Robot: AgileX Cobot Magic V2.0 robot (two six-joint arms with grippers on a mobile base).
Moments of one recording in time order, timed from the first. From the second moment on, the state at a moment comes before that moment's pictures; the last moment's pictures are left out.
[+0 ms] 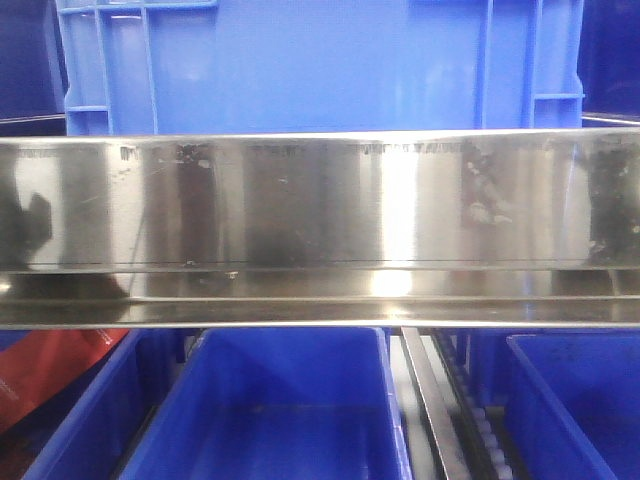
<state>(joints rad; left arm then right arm) 0.00 0.01 0.00 -0.06 0.01 0.07 0.45 0.20 -0.37 0.08 0.35 -0.08</state>
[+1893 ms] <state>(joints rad) 0.00 0.01 0.00 -0.06 0.00 0.07 -0.01 0.00 0.00 0.12 0.06 -0.08</state>
